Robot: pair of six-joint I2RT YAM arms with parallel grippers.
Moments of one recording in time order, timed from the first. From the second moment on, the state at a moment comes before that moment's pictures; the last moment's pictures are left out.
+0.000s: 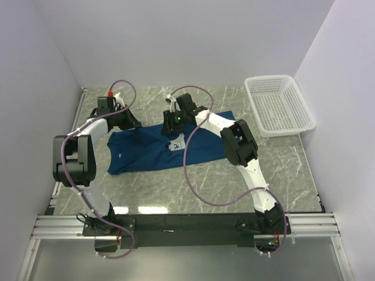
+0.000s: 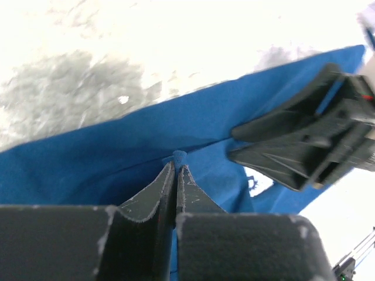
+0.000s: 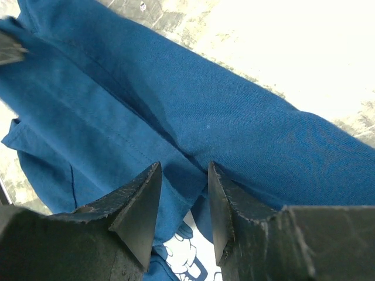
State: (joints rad) left arm 0.03 1.78 1.15 -0.16 0.48 -0.39; right arm 0.59 2.44 1.95 -0.30 -0.54 0.31
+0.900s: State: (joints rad) left arm 0.03 1.76 1.14 -0.09 0.51 -0.32; right arm 0.56 2.43 1.93 -0.26 -0.54 0.35
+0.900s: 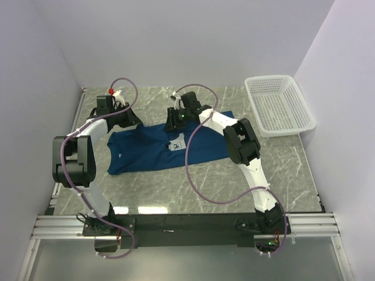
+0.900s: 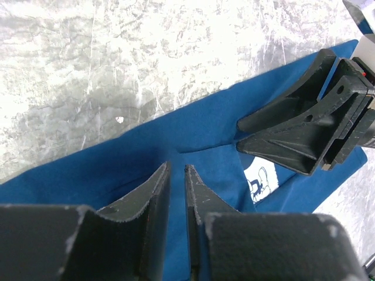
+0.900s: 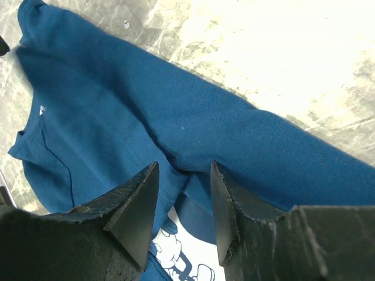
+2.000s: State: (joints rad) left arm 0.03 1.50 1.02 -0.09 0.45 -0.31; right arm 0.58 2.43 1.93 -0.26 -0.57 0.37
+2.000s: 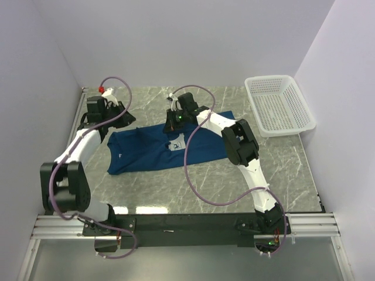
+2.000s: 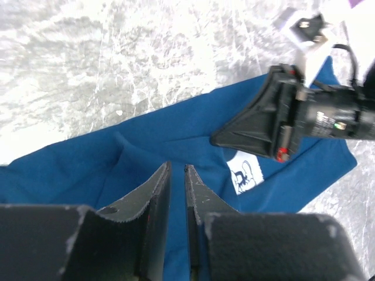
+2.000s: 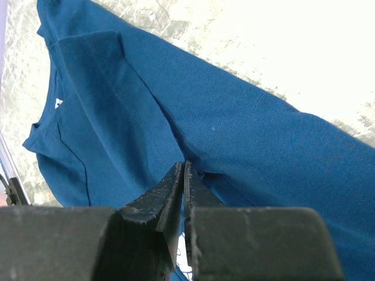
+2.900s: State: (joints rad) left arm 0.05 1.19 0.85 -0.17 0.44 -0.42; right arm 0.54 2.33 1.85 -0.20 -0.57 0.36
